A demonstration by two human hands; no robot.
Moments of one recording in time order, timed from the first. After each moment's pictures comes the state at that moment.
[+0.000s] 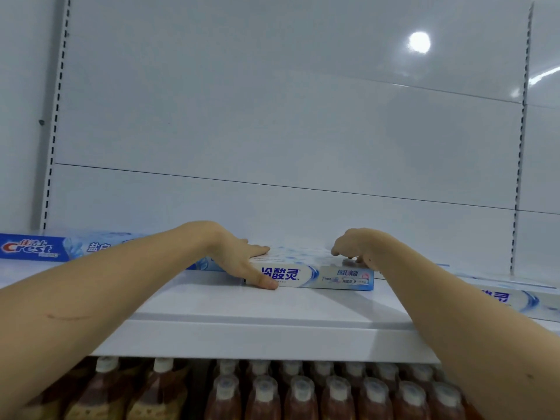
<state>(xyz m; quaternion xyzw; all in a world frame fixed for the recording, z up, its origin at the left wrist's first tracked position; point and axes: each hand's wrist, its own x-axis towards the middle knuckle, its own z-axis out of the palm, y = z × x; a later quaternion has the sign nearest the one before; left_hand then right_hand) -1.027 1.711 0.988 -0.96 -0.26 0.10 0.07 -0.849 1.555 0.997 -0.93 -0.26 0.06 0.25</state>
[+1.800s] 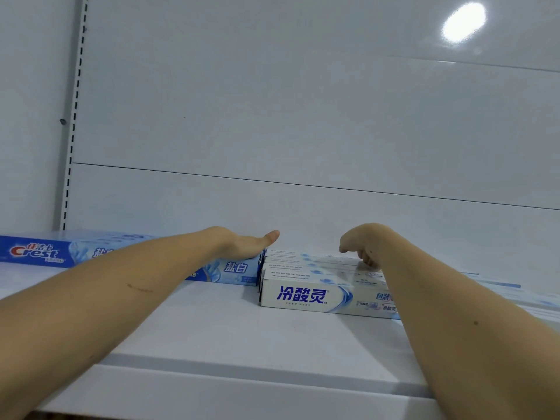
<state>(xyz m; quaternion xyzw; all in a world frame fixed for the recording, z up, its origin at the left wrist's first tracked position) -0.964 1.863 0.966 -0.92 -0.33 0.03 -0.21 -0.830 1.616 1.016 -0.93 -0.32 0.08 0.14</state>
